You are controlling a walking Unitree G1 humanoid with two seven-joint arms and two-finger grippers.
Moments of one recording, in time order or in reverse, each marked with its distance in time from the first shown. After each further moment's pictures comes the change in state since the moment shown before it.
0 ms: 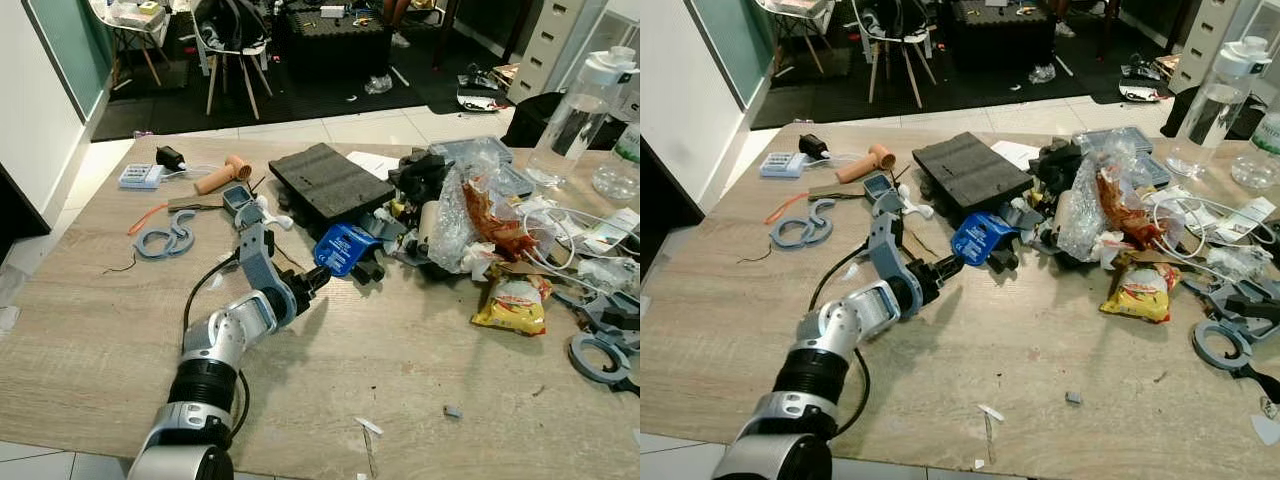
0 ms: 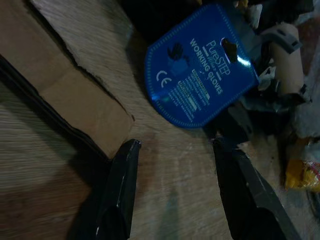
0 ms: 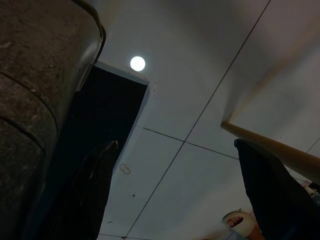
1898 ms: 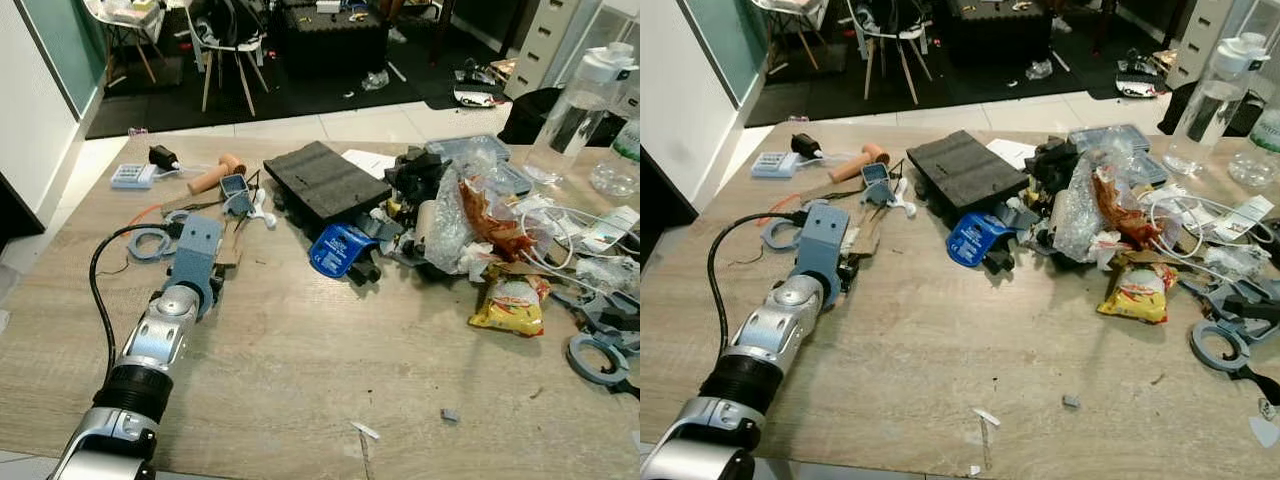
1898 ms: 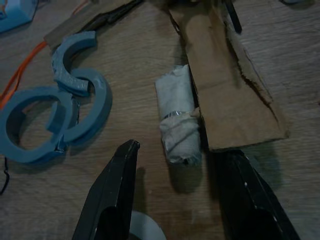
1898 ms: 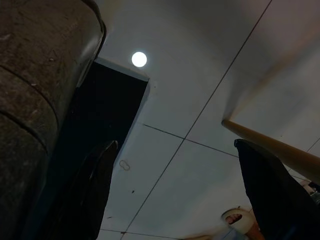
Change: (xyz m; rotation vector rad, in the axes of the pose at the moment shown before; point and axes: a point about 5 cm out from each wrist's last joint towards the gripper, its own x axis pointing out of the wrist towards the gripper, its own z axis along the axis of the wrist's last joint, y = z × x) left arm -0.049 0.069 0.056 0.838 -0.187 0.623; right arm 0.000 0.001 0.001 -0.009 0.004 0.004
